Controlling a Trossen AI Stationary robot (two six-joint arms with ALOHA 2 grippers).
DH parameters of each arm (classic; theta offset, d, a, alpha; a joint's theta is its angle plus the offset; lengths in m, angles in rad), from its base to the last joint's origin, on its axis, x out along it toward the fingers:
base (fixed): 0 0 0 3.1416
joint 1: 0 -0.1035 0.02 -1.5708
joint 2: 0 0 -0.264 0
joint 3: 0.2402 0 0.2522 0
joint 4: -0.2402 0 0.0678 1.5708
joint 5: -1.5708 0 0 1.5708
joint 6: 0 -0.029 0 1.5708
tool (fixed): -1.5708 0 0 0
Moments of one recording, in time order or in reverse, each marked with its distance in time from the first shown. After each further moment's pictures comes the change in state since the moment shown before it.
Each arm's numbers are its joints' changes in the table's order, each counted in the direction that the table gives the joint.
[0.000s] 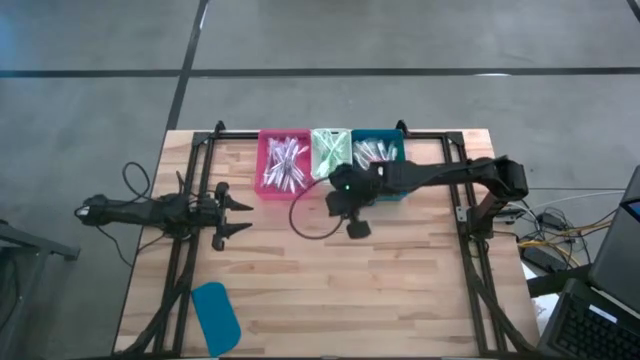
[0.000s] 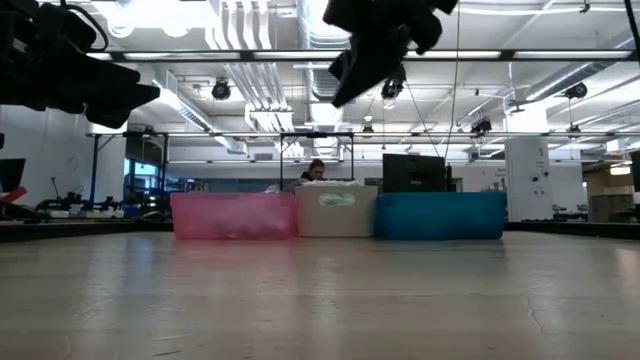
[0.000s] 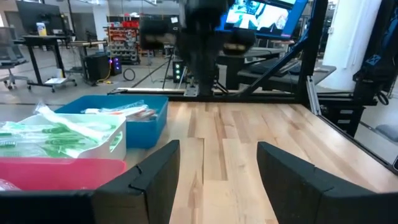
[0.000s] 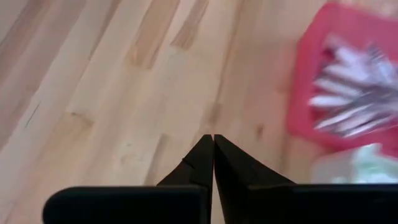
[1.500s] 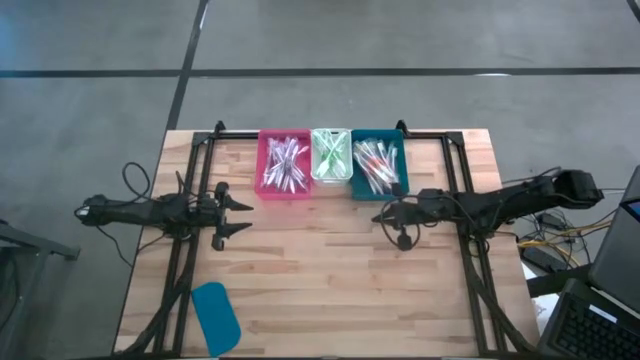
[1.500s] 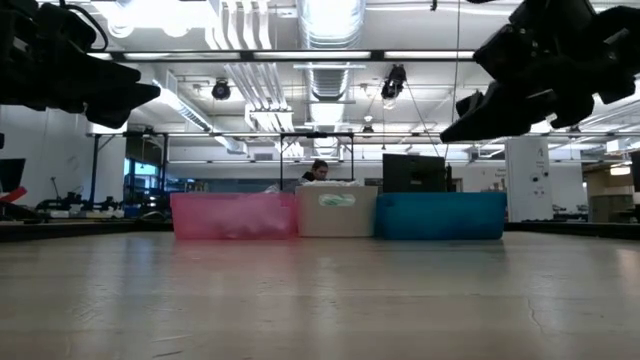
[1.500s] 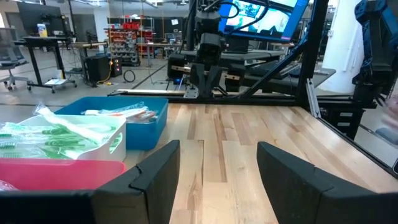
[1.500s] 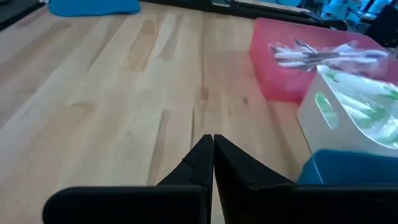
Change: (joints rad) left arm -0.001 -0.001 -0.003 0.024 -0.001 0.002; right arm -0.071 0.675 -1.141 0.975 0.170 -0.213
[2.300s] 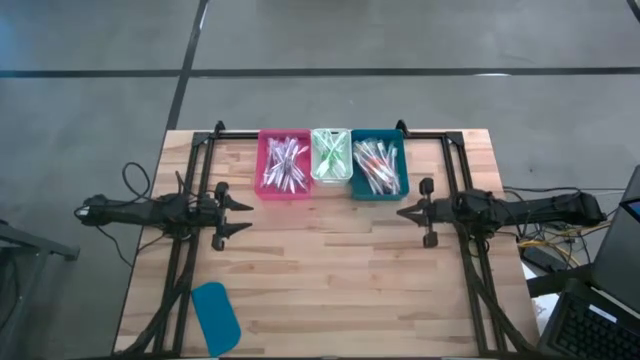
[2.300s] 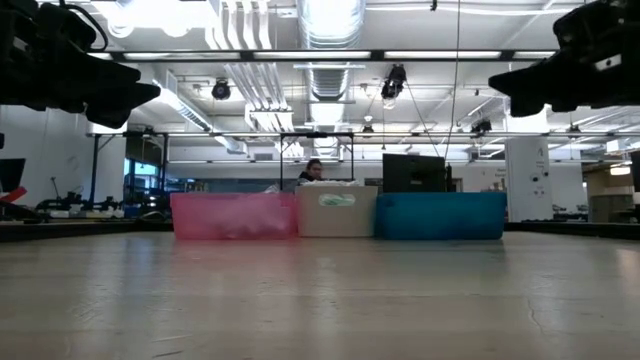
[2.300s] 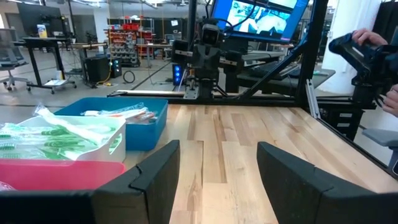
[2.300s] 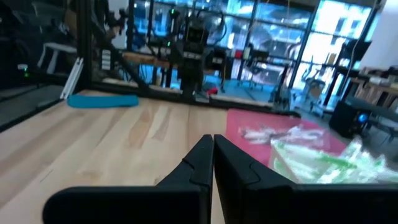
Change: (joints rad) left arm 0.000 0.000 -0.002 0.005 0.001 0.000; right arm 0.001 0.660 -0.289 0.058 0.001 0.024
